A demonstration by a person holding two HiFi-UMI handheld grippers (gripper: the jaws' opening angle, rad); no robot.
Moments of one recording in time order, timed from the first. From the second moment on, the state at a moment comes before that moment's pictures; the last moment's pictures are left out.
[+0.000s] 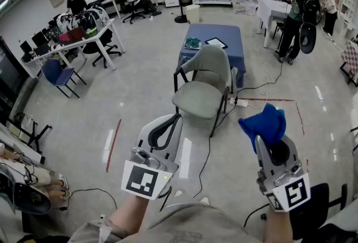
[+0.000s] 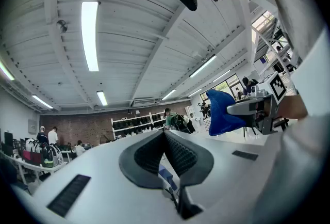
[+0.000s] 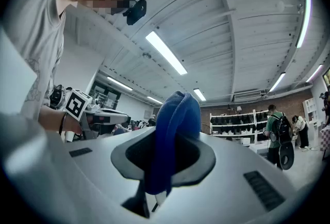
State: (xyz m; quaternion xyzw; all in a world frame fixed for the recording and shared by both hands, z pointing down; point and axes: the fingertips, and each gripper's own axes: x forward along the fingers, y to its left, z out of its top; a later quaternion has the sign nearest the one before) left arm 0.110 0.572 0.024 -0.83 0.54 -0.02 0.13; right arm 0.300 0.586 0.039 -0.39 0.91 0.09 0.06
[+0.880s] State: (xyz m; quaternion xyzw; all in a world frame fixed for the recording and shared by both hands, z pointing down) left arm 0.111 0.543 0.031 -0.81 0.57 -0.04 0.12; right arm 0.309 0.558 0.049 -0.38 0.92 0.09 0.07
